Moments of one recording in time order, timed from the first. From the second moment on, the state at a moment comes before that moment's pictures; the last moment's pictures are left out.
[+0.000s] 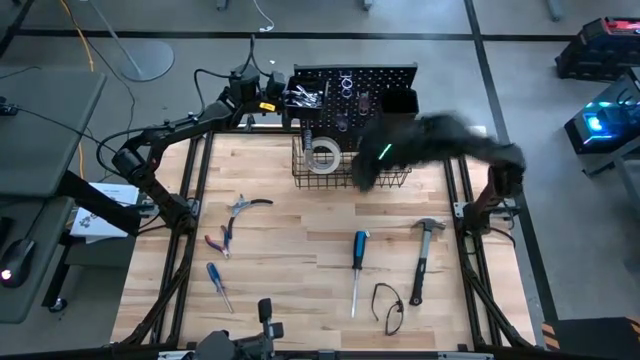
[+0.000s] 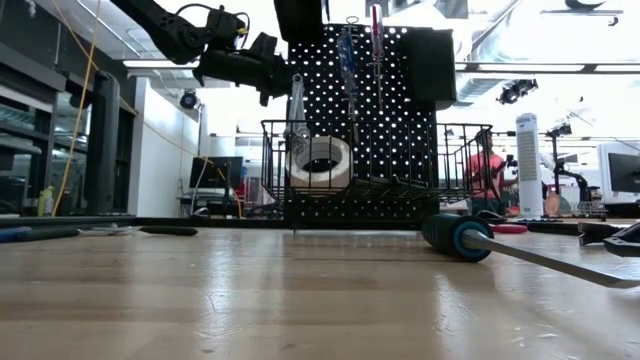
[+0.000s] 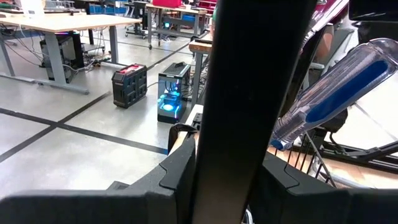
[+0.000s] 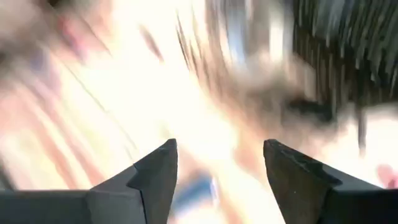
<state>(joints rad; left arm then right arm) 0.81 1.60 1.17 0.28 0.59 -0.01 0.02 1.74 2.21 -1.49 0.26 0.68</state>
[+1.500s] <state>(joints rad) 0.80 1.60 1.17 0.28 0.58 -0.02 0.09 1.77 1.13 -0.90 0.01 1.07</state>
